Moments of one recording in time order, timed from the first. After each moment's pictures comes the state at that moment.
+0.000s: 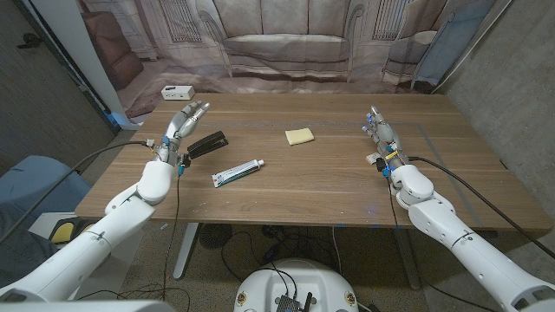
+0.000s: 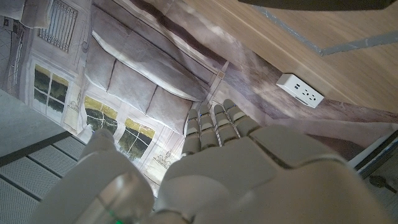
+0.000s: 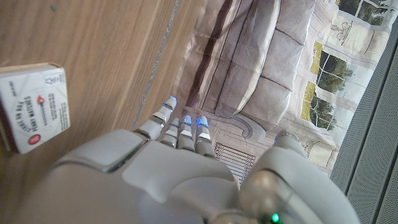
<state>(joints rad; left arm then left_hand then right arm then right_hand) 1.05 0.76 0.25 -1.57 -0.02 -0.26 0.45 0.23 -0.02 0.25 -0.02 0.21 0.25 0.05 0.21 0.17 0.25 0.02 0.24 0.19 0.16 0.03 0.20 0.17 0.13 0.00 0.22 0.17 -1.00 -0.57 -0.33 -1.51 0.54 0.27 -0.19 0.27 0.01 0.12 -0.04 0.20 0.14 0.08 0.20 0.18 0.09 0.12 0.21 0.19 -0.01 0.04 0.22 0.21 0.24 -0.04 0.21 0.17</state>
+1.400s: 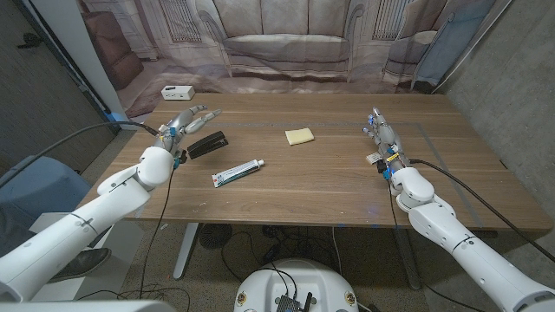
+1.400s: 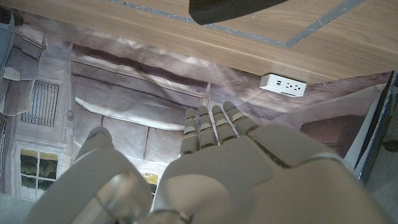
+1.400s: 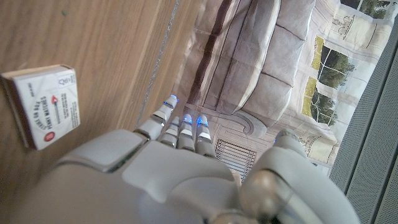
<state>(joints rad) 1.01 0.92 0.31 -1.78 0.06 0.16 0.33 0.23 -0.02 0.24 -0.03 0.20 0.26 0.04 0.20 0.17 0.22 0.01 0.22 0.19 0.14 0.02 0.18 0.17 0.09 0.00 0.20 0.17 -1.02 -0.56 -0.32 -1.51 0.55 0.28 -0.20 0.27 0.01 0.12 -0.05 0.20 0.16 0.08 0.20 0.18 0.10 0.11 0.21 0.19 0.01 0.04 0.22 0.21 0.26 -0.04 0.21 0.17</state>
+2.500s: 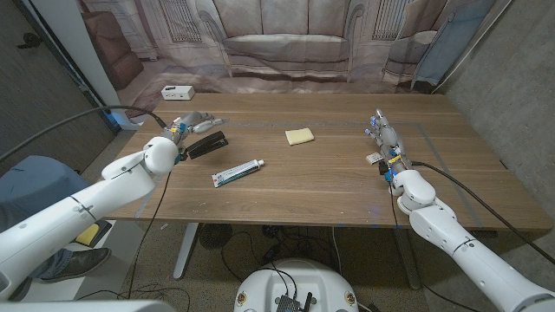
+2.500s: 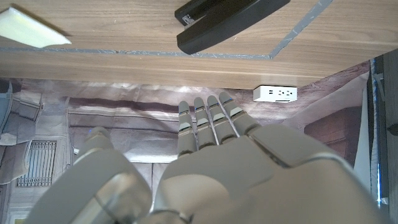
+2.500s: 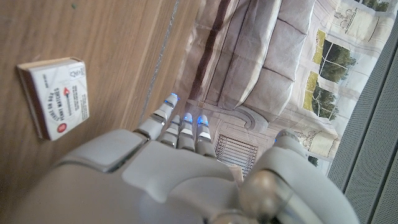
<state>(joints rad) 0.91 1.01 0.42 -1.90 0.14 0.43 0.19 0.23 -0.01 0.23 -0.04 0.20 0.38 0.00 0.21 0.18 0.35 0.00 0.25 0.20 0.29 0.01 0.22 0.18 0.23 0.03 0.24 0.18 -1.03 -0.56 -0.31 -1.50 0.55 0.31 -0.20 0.26 0.02 0.12 -0.05 0.20 0.16 0.08 0.20 0.18 0.12 0.11 0.21 0.19 0.04 0.04 0.23 0.21 0.29 -0.04 0.21 0.17</state>
